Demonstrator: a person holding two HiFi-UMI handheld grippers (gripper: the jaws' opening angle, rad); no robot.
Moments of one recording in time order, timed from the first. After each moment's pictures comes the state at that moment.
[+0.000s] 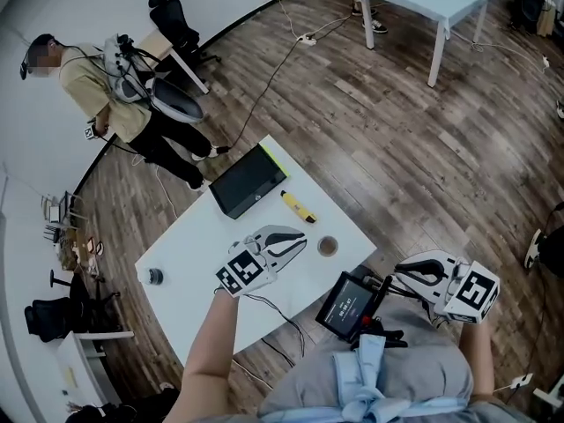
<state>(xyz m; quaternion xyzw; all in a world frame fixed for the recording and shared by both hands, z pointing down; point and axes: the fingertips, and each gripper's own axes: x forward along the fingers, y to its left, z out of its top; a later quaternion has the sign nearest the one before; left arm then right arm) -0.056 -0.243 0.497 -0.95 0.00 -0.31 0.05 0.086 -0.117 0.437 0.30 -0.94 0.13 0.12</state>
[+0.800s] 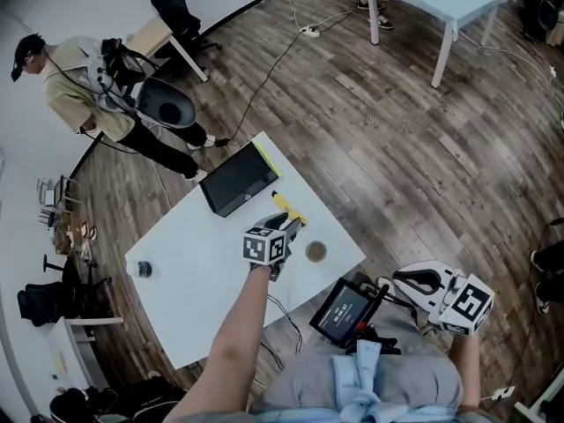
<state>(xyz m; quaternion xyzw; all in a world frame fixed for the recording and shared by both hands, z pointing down) -0.064 -0.349 0.633 -0.86 0.33 -0.30 -0.26 0.122 -0.128 0.456 0.31 -0.93 0.16 0.11</state>
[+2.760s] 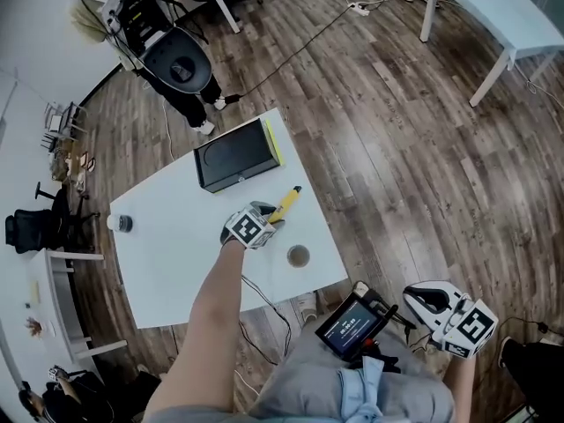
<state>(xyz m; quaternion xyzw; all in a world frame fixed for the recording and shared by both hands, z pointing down) -0.102 -0.363 0.737 -0.82 0.21 -0.50 -0.19 0.201 -0.181 0.499 0.25 -0.93 0.23 0.14</state>
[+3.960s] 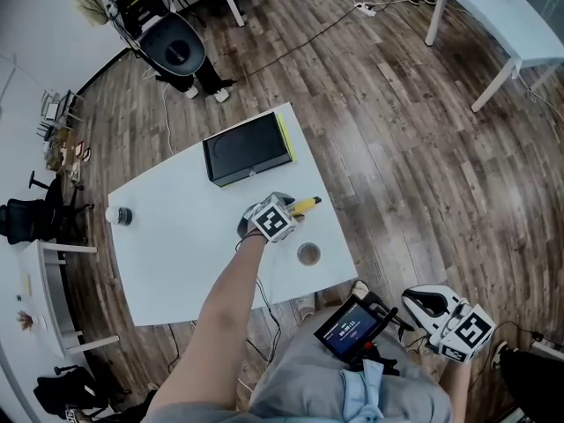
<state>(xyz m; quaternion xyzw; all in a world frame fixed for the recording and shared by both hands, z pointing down) -0.072 -0.370 0.742 -0.83 0.19 -0.50 -0.18 0.163 -0.178 0.495 0.26 -0.93 0.23 0.15</state>
